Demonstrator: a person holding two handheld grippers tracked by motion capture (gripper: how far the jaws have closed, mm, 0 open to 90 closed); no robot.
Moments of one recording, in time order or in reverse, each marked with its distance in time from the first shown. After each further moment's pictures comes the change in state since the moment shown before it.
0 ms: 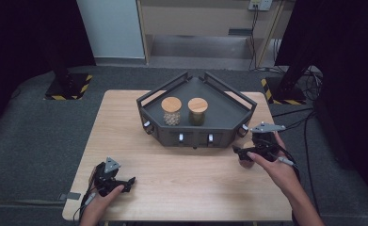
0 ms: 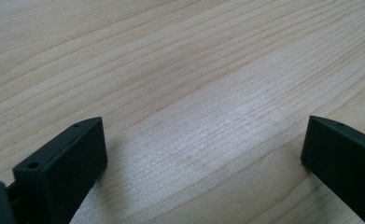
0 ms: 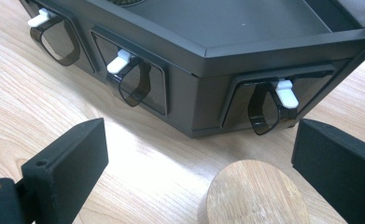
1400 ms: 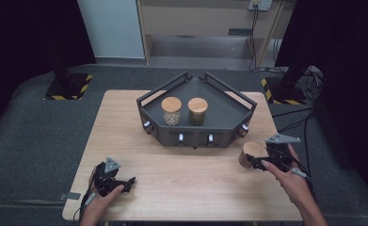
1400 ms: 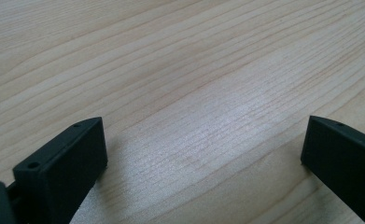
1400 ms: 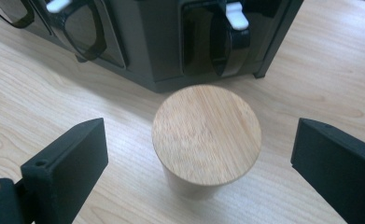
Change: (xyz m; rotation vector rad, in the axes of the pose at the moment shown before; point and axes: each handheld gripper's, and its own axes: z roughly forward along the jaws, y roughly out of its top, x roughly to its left) left arm 0.000 0.000 0.000 0.000 0.001 -0.001; right arm -0.023 -0.048 -0.008 0.023 -0.045 0.069
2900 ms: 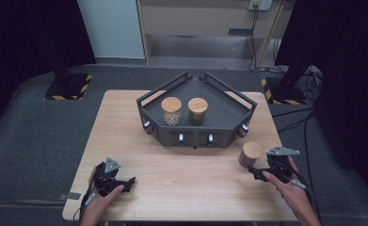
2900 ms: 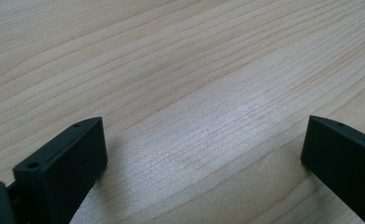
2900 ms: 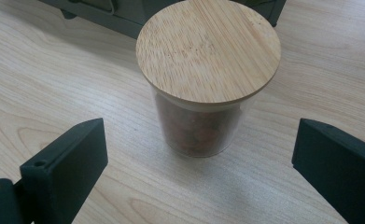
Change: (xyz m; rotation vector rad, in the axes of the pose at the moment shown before) left arm 0.000 0.000 0.000 0.000 0.001 -0.001; right arm -0.006 -0.040 0.014 0.033 0.016 0.032
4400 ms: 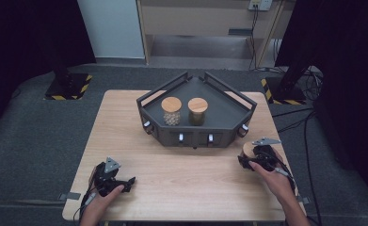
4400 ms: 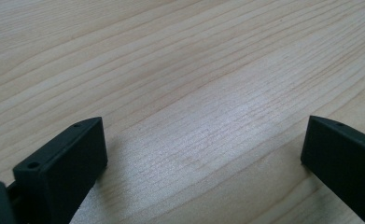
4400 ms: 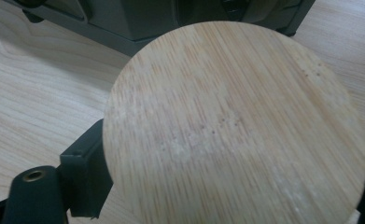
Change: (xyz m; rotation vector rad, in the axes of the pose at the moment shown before) left arm 0.000 0.000 0.000 0.000 0.000 0.000; right arm 0.009 0.029 0.049 0.051 -0.032 -0.002
